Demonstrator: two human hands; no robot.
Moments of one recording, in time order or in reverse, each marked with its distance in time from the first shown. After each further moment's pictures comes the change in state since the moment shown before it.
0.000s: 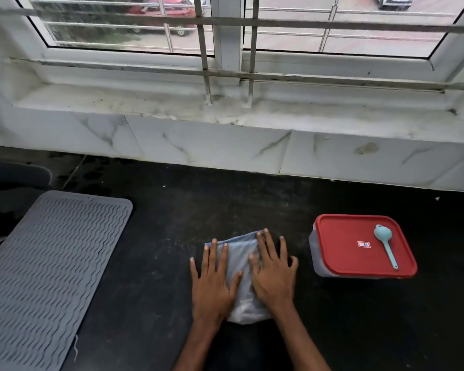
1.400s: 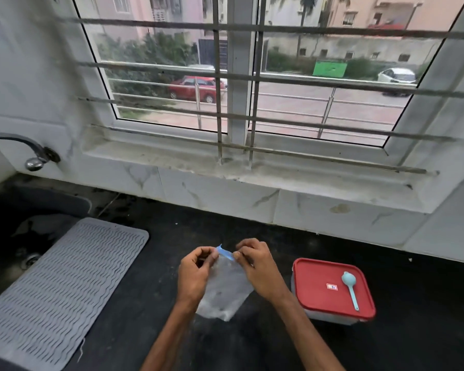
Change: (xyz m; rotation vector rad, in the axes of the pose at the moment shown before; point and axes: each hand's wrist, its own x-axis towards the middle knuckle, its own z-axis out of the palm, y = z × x) left_hand 0.001 0.050 -0.173 -1.223 0.358 -0.217; right_hand 0.006 -0.031 -0.159 0.528 0.132 -0.570
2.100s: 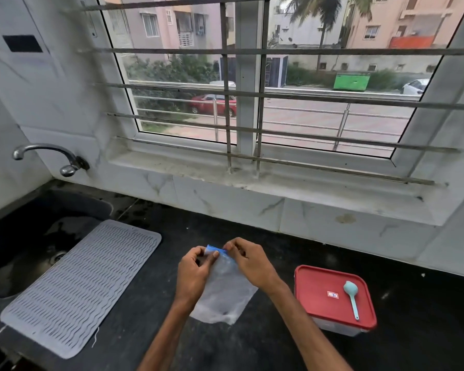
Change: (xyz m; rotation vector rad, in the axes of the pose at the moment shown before) left_hand -0.021 0.026 -0.006 0.125 0.061 0.074; right_hand 0.012 -0.033 -0.016 0.278 -0.175 0.051
